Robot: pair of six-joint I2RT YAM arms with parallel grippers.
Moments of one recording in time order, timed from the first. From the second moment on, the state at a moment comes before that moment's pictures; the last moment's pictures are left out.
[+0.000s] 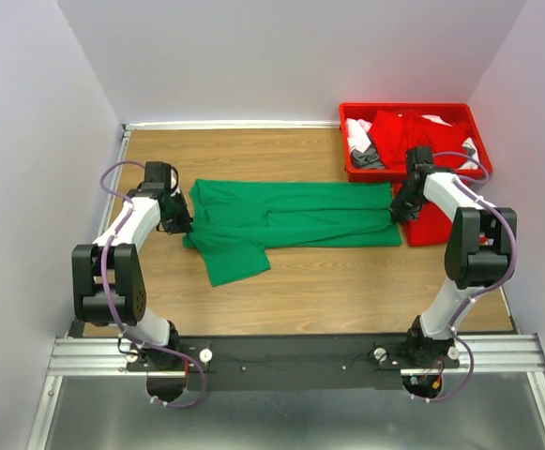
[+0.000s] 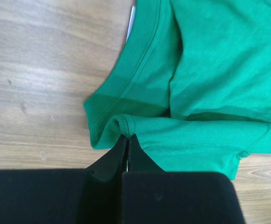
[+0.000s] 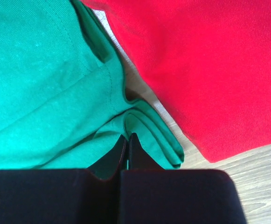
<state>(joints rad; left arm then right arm) 0.02 1.54 1.02 -0.59 0.14 -0.36 -0.02 1.80 1.25 -0.70 0.07 0.53</state>
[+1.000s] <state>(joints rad) -0.05 1.14 0.96 -0.52 -0.03 -0.40 0.21 1.43 1.20 -0.61 0.05 0.44</state>
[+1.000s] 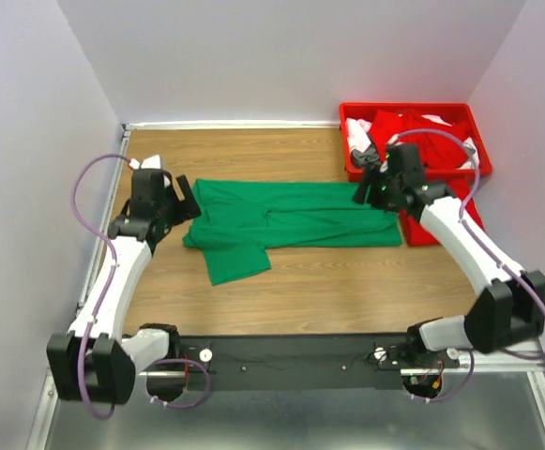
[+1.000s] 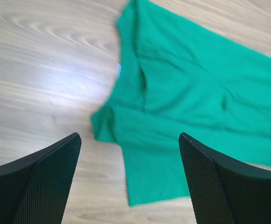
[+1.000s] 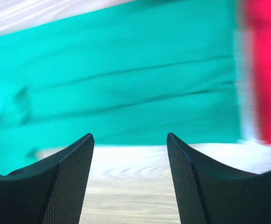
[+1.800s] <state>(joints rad) -0.43 1.21 0.65 -0.60 -0.01 -0.68 0.80 1.76 0.95 -0.06 -0.20 0.67</state>
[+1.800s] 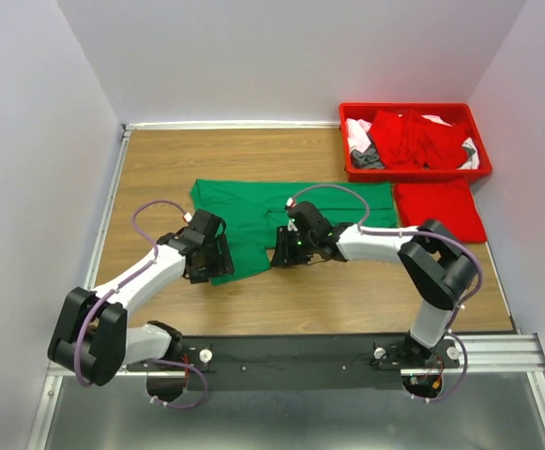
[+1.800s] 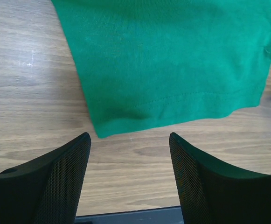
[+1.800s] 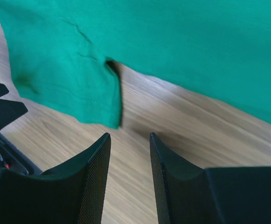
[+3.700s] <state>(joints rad) -0.30 1.65 1.21 -0.65 -0.17 -0.52 0.70 1.97 1.39 -0.10 -0.12 0.62</state>
